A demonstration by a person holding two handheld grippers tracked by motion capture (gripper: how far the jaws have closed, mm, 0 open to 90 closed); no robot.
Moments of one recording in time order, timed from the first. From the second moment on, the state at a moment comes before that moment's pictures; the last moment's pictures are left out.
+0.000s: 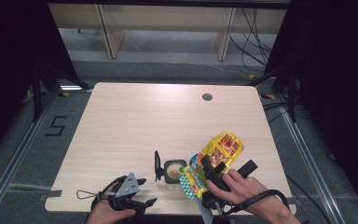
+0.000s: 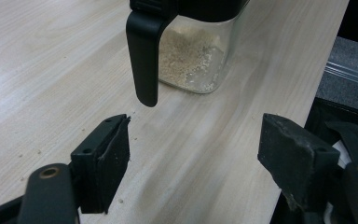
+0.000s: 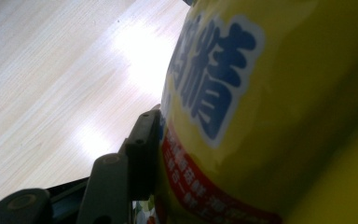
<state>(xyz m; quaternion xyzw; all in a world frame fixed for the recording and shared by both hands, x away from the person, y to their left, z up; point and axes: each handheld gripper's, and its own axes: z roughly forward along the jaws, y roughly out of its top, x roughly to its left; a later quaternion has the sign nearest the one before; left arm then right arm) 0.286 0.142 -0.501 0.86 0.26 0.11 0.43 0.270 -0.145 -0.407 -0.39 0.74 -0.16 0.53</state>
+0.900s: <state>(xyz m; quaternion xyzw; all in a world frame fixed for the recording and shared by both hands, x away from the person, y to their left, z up) 0.285 0.141 -0.501 0.85 0.26 0.11 0.44 0.272 -0.145 -0.407 -0.39 0.74 -0.16 0.52</state>
